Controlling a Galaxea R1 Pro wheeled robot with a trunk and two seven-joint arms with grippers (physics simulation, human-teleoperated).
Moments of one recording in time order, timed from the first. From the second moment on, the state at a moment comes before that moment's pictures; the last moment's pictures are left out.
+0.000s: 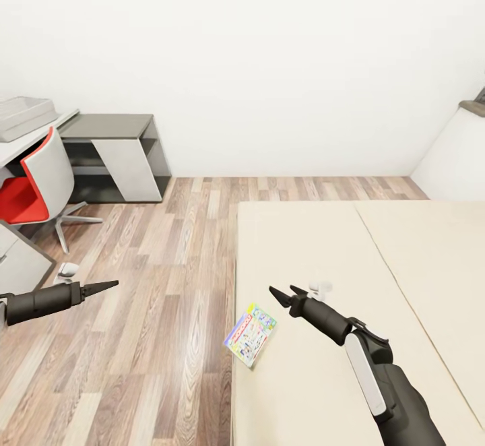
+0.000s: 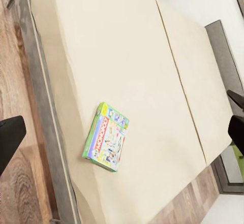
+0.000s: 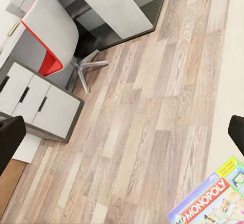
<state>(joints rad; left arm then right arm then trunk) -0.60 0.45 0.40 -1.05 0.02 0.81 -1.36 -0.37 0.00 -0.03 -1.34 -0.36 0.45 0.58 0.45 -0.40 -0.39</state>
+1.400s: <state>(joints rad) -0.60 0.45 0.40 -1.05 0.02 0.81 -1.36 -0.37 0.00 -0.02 -1.35 -0.36 0.45 0.57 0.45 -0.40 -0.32</state>
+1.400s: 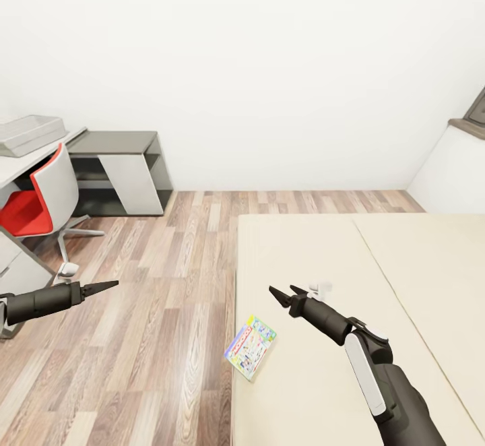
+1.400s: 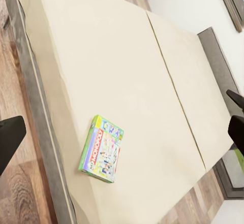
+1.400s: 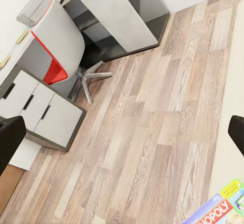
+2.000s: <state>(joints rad) -0.60 0.45 0.40 -1.05 0.02 0.81 -1.36 -0.37 0.00 -0.02 -1.35 -0.36 0.45 0.57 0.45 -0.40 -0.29</state>
